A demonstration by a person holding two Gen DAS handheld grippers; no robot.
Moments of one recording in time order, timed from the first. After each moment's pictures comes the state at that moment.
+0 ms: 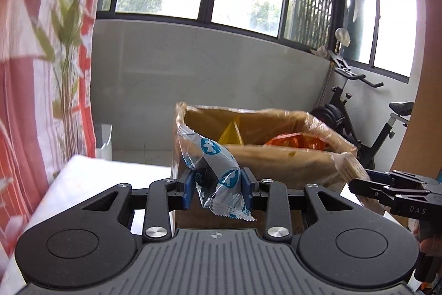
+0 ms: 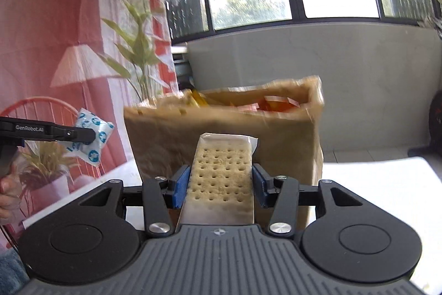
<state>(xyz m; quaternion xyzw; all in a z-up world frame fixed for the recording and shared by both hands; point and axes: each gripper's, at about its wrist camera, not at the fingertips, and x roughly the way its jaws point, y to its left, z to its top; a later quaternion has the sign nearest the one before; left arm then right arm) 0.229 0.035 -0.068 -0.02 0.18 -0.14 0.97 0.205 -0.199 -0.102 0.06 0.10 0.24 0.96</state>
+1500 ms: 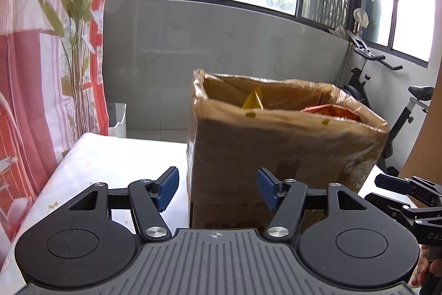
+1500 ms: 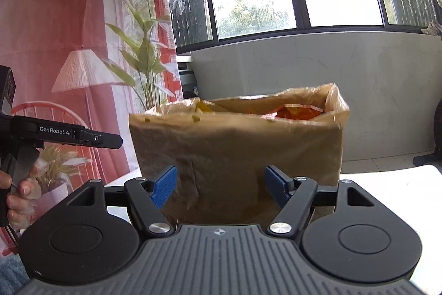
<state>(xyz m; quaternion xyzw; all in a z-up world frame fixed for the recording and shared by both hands) 0.250 0.044 -0.117 -0.02 0.24 -0.10 0.96 0.212 -0.177 -0.148 0.06 0.12 0.23 0.96</state>
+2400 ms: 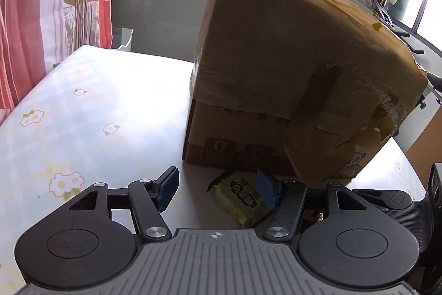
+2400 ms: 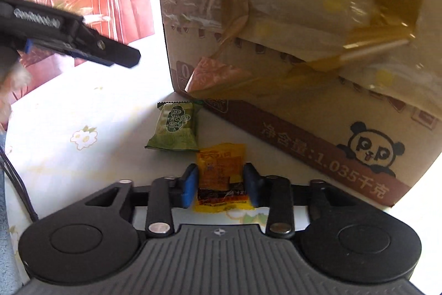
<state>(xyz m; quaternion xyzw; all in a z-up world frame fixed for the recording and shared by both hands) 0.279 0.047 -0.200 -0.08 0.36 -0.09 0.92 0.276 -0.122 -0.245 -0.06 0.31 0.31 0.90</state>
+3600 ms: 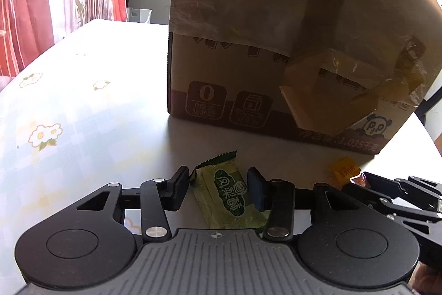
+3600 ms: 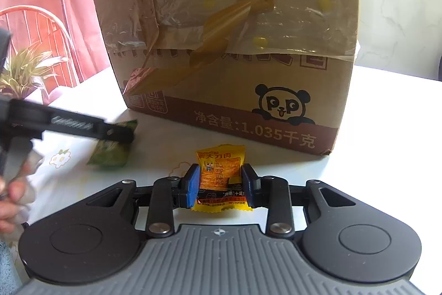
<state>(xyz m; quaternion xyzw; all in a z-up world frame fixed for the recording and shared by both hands) 0.270 0.000 -0.245 -0.06 0.39 -0.03 0.92 0.260 -0.173 -0.248 0.02 0.29 0.23 0.93</state>
